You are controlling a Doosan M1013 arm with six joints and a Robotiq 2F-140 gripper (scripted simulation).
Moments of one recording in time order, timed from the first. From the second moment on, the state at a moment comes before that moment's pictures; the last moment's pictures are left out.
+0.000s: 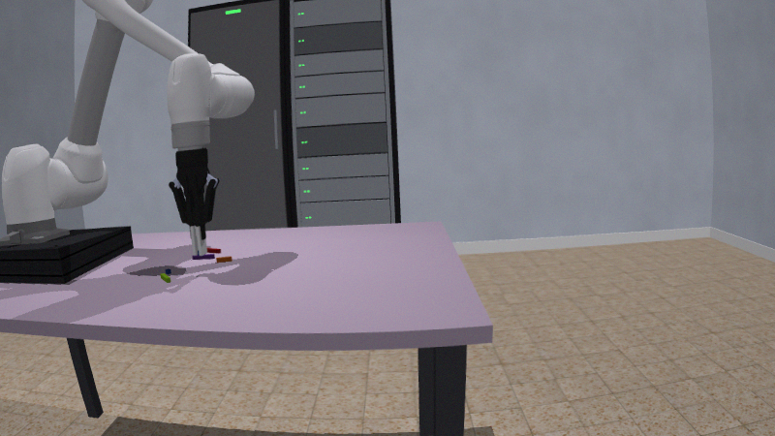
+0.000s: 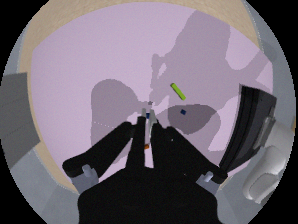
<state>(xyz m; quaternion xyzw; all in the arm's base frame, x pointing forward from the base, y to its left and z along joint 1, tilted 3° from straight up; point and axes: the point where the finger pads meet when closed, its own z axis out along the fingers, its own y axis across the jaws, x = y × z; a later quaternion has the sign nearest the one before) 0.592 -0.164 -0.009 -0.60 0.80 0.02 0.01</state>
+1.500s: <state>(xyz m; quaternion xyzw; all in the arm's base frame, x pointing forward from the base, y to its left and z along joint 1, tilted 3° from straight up) 0.592 -0.162 -0.043 -0.60 0.80 0.02 0.01</state>
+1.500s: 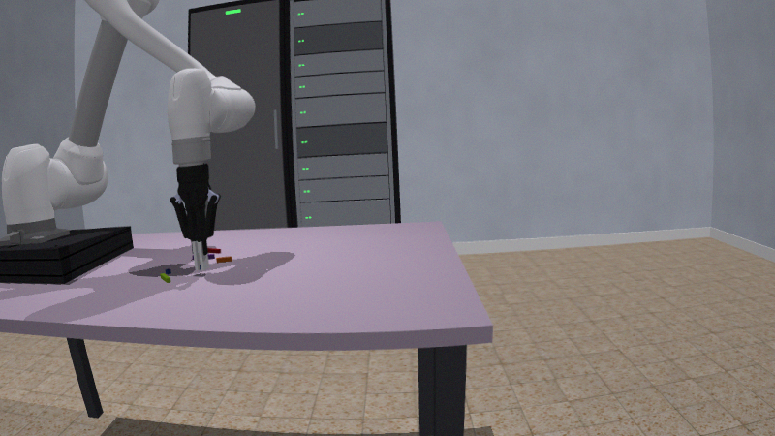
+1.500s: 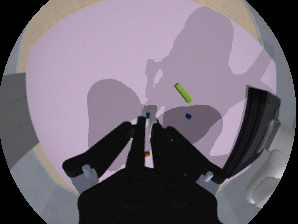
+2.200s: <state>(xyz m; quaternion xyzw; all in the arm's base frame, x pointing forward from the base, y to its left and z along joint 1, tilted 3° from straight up) 0.592 -0.162 -0.050 -0.60 0.80 0.02 0.01</state>
